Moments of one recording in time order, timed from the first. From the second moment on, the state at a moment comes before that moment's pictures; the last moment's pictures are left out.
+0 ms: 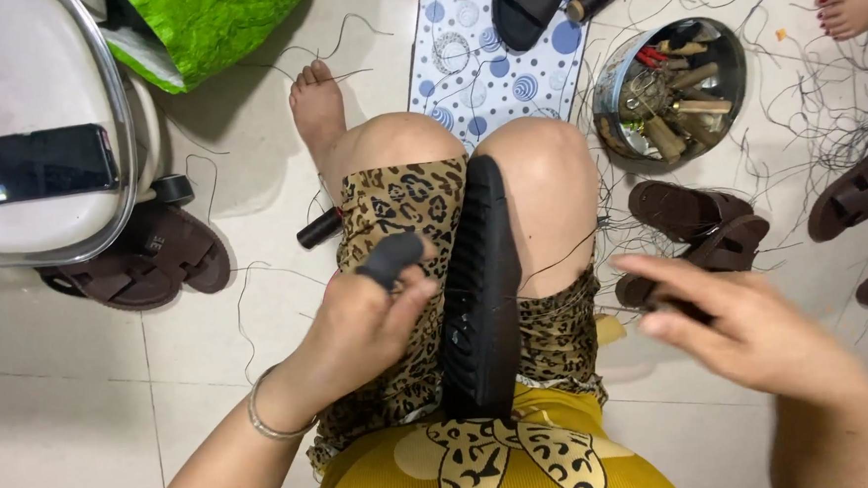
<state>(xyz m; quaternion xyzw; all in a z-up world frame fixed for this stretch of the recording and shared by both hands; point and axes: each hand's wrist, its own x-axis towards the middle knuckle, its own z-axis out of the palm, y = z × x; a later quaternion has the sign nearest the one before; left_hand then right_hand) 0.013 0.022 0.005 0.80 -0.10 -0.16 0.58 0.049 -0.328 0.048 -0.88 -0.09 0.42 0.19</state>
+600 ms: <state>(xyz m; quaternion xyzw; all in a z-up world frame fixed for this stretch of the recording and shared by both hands) 0.004 -0.037 0.024 0.85 -0.40 -0.03 0.34 0.021 -0.261 -0.017 -0.57 -0.03 0.30 0.77</state>
